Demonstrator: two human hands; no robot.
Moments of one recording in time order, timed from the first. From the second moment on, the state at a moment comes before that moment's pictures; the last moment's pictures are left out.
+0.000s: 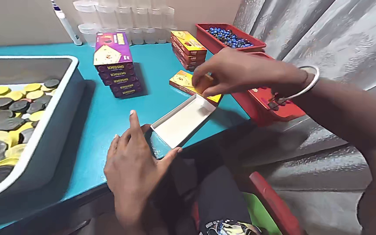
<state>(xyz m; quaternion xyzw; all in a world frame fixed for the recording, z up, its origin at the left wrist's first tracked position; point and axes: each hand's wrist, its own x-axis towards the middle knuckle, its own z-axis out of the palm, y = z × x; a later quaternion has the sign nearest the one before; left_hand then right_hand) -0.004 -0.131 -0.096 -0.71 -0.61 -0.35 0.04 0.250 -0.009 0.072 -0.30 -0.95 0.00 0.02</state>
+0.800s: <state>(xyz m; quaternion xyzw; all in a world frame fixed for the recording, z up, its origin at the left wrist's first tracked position) 0.001 -0.132 -0.098 -0.69 -0.63 -0.36 0.04 0.185 -0.063 -0.004 -0.33 -0.94 0.03 0.06</state>
